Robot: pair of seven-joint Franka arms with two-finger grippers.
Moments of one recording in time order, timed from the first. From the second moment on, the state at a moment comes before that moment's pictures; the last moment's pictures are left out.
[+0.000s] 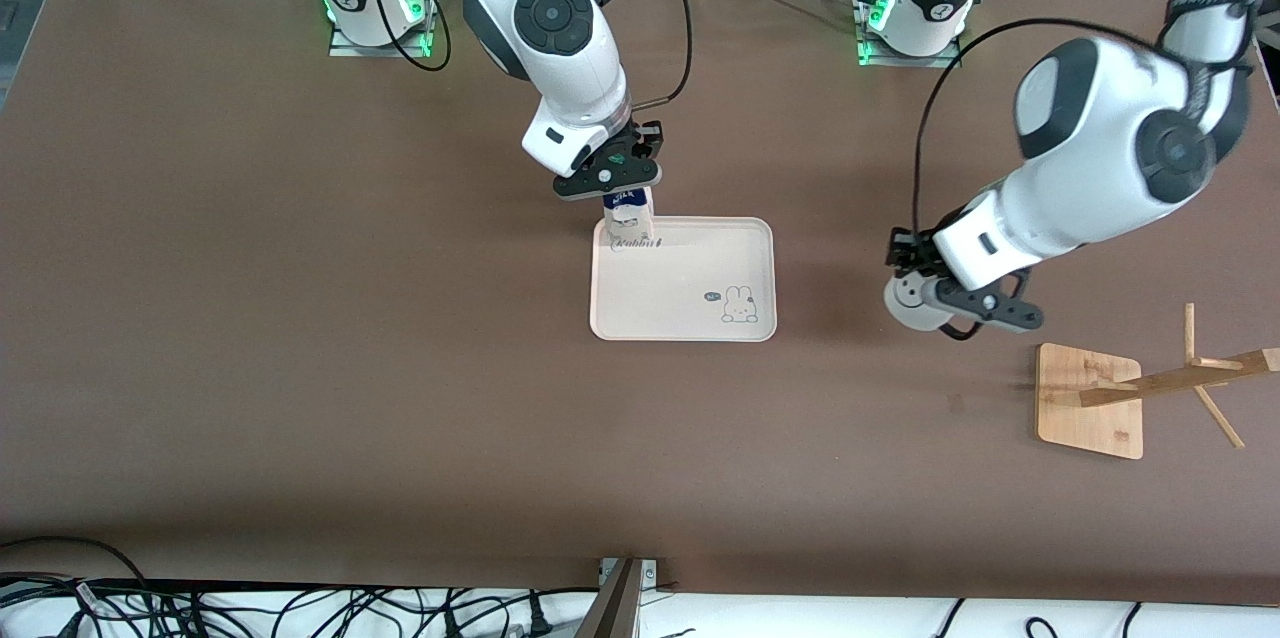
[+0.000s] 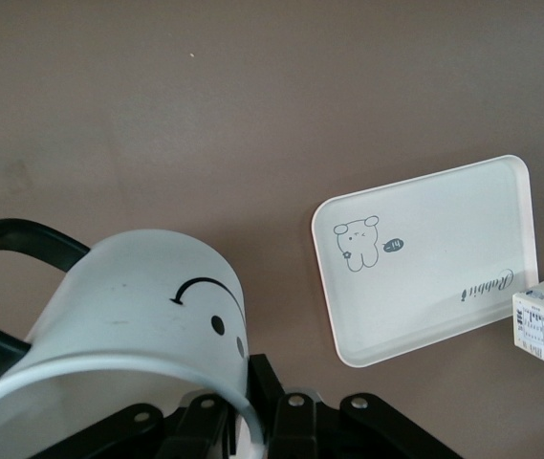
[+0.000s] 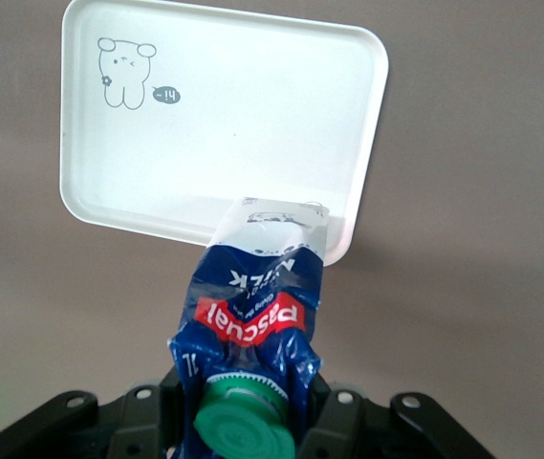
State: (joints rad) left arm 0.02 0.25 -0.24 -1.70 -0.17 1.92 0.07; right arm 0.81 0.39 -0.03 -1.62 0.18 2.01 0.54
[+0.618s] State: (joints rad) left arm 0.04 0.23 -0.24 -1.70 -0.17 1.92 0.10; right arm 0.78 0.51 -0.05 -1.52 0.18 2.09 0.51
